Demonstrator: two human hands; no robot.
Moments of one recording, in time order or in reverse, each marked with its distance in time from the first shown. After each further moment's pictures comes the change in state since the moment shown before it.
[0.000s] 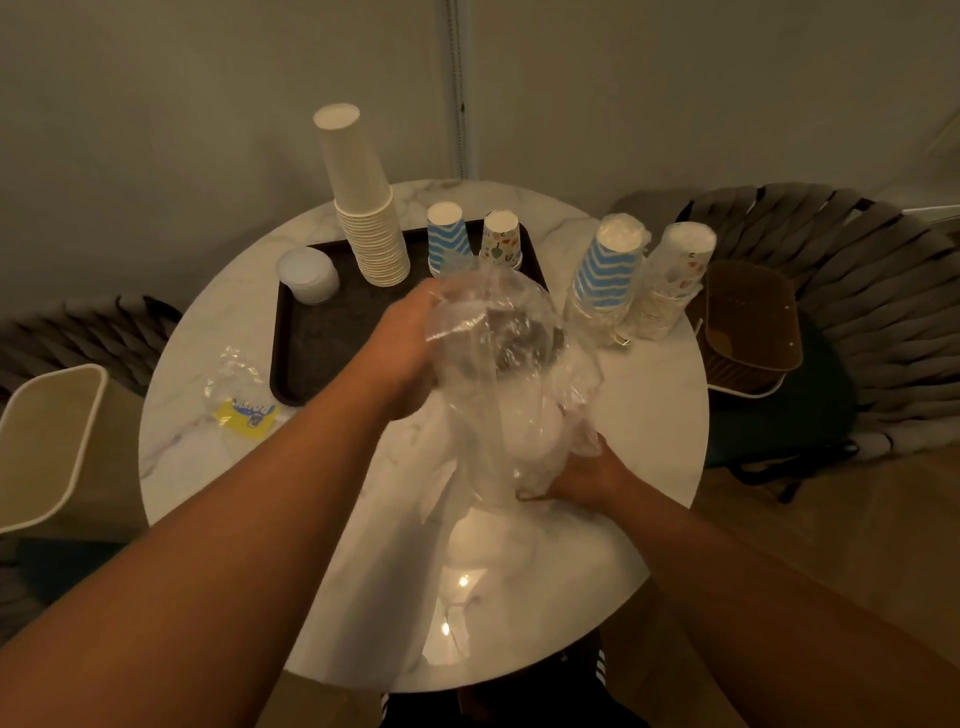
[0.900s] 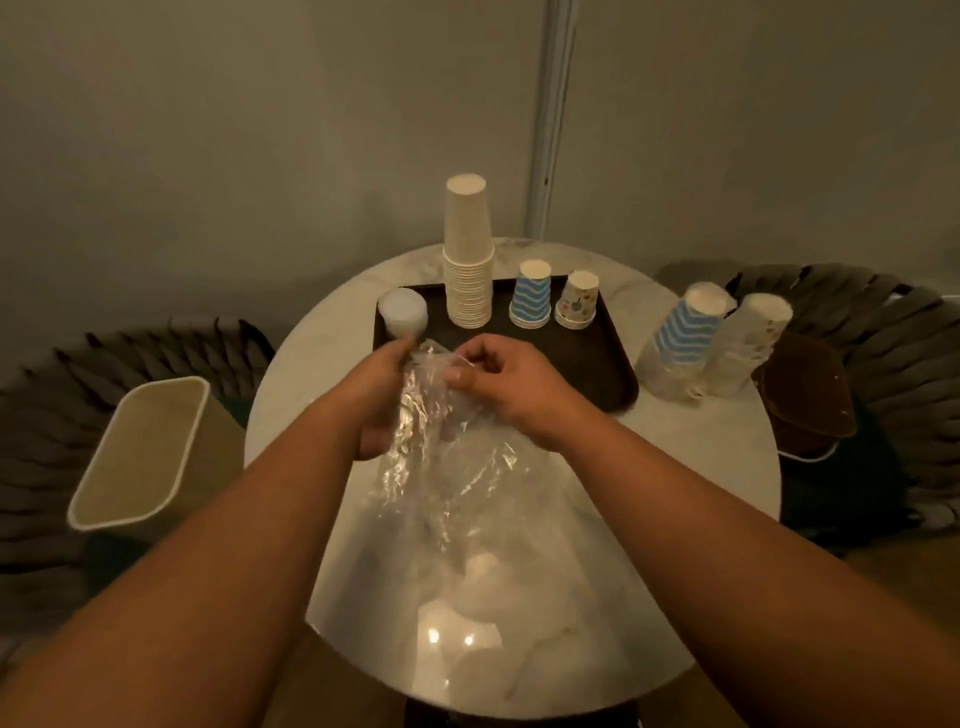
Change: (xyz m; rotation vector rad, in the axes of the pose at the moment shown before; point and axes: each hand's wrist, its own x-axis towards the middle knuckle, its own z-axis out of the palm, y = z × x) left_hand -0.049 -0.020 -0.136 -0.353 0.062 -0.351; right_hand -0.007 -0.246 0.012 0.525 -0.029 -0.384
